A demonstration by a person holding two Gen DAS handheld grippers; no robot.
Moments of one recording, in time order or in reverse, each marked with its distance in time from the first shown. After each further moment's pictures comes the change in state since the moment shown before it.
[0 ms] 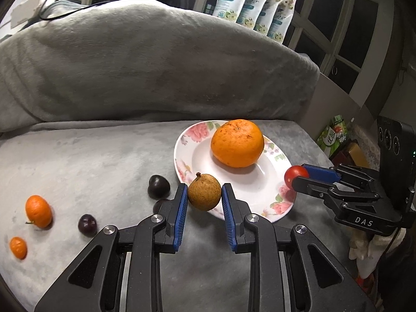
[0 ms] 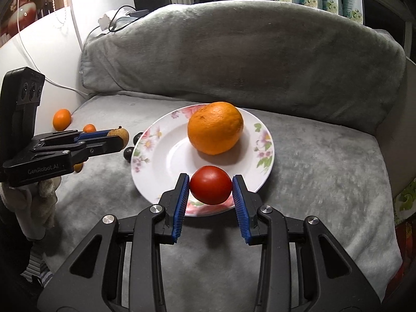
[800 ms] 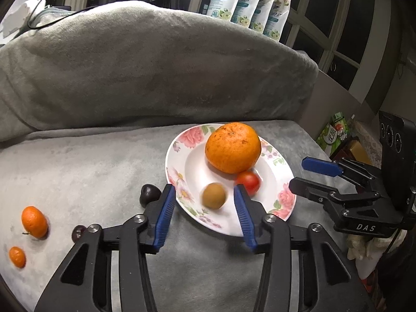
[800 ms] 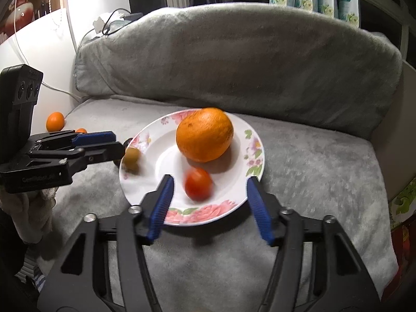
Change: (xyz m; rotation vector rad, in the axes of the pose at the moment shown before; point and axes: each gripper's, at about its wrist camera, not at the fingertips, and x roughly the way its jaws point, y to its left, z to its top) left arm 0.008 -0.007 0.008 0.030 -0.002 0.002; right arm 0.002 -0.006 0.003 -0.005 -0.036 -0.035
